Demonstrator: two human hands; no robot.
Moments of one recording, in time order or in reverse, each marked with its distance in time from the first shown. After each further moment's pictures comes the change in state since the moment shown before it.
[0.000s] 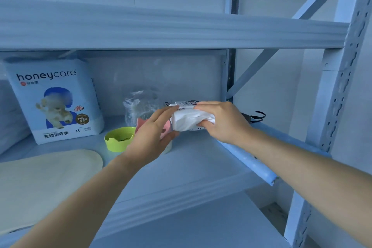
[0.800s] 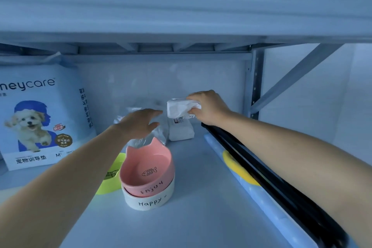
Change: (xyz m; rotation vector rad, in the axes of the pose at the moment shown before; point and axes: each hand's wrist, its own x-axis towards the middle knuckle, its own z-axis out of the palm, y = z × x) left_hand 0.157 -0.205 0.038 0.519 -0.366 -0.270; right_hand 0.181 0.134 0.119 0.014 -0.141 -0.012
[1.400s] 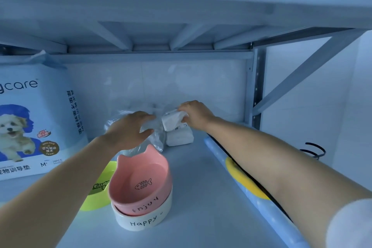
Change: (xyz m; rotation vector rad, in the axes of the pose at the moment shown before) left_hand -0.002 -0.008 0.014 -0.052 0.120 0.004; right_hand 0.045 0.044 0.070 -0.138 -0.196 0.006
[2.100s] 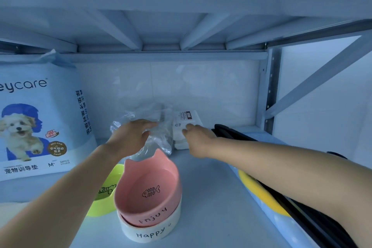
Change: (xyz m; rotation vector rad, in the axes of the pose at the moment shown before) left_hand -0.005 -0.016 0.007 -0.099 0.027 -0.074; right_hand -0.016 -0.029 0.040 -0.286 -0.269 0.018
